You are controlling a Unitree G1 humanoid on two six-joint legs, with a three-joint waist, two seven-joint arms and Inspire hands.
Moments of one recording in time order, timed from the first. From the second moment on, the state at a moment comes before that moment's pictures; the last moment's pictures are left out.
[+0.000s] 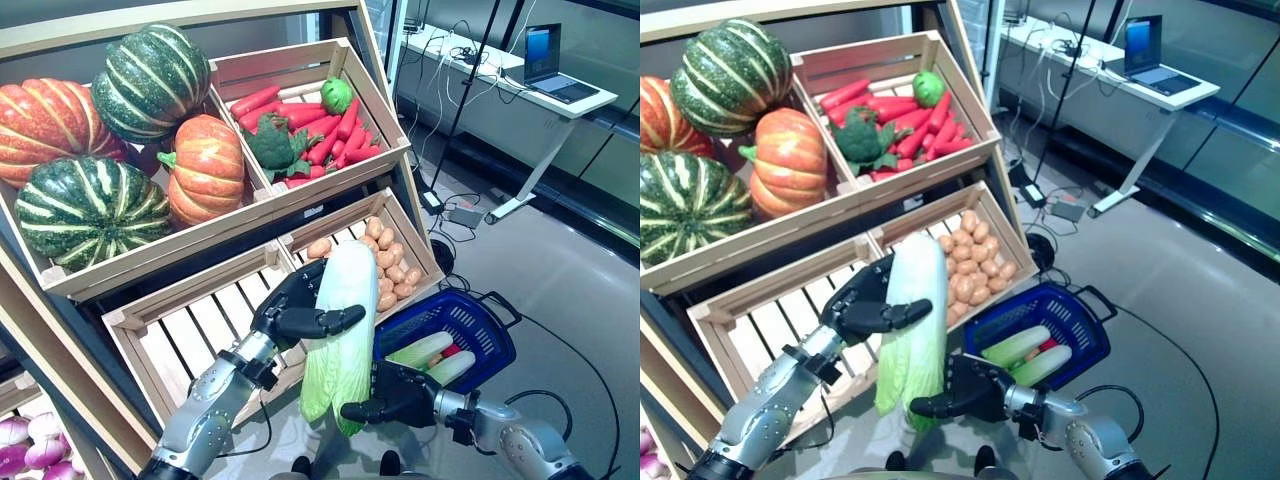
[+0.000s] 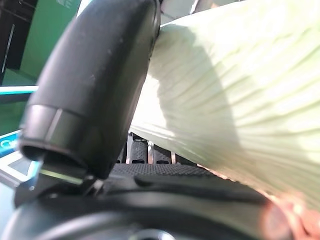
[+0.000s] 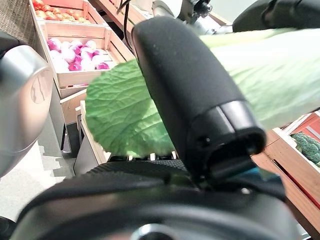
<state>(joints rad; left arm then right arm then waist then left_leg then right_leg) 0.07 0.48 -0.28 -0.15 -0.88 0.00 -0.28 0.08 -0.53 0.39 0.02 0.83 0.45 0.59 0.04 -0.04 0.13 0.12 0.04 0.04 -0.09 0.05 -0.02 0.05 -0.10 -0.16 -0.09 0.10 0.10</state>
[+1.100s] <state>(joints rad) 0.04 0.49 -0.33 -0.14 -1.00 0.15 -0.38 0.08 -0.56 0.49 0.02 0.83 0.46 0.62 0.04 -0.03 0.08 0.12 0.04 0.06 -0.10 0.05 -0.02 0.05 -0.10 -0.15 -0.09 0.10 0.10</state>
